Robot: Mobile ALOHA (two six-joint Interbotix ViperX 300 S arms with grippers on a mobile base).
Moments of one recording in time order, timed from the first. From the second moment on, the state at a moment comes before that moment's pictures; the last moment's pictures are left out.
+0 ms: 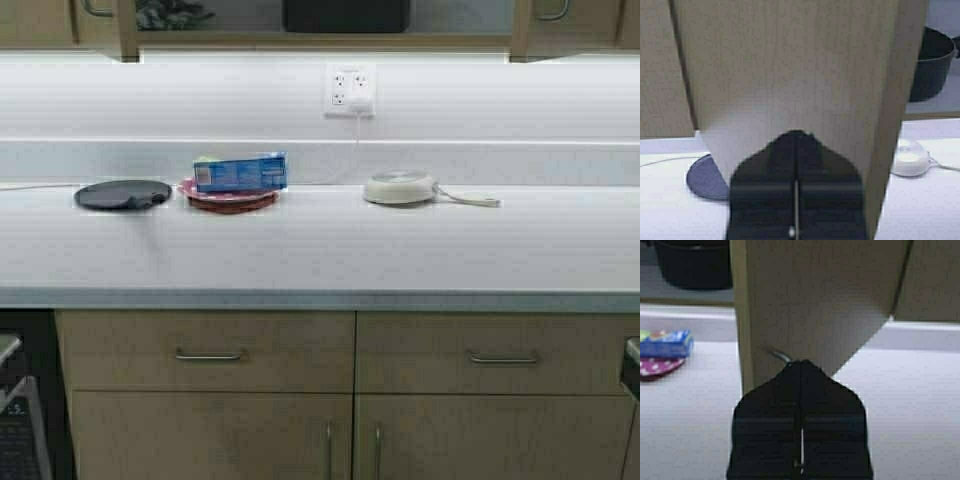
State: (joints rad) left arm -0.09 -0.46 0.29 -0.19 0.23 0.15; right arm 0.18 -0.89 0.59 -0.38 0.44 0.30
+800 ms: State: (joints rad) left arm -0.21 -0.51 0.41 -0.18 0.17 0.16; right arm 0.17 -0.84 0.51 -0.52 0.54 0.28
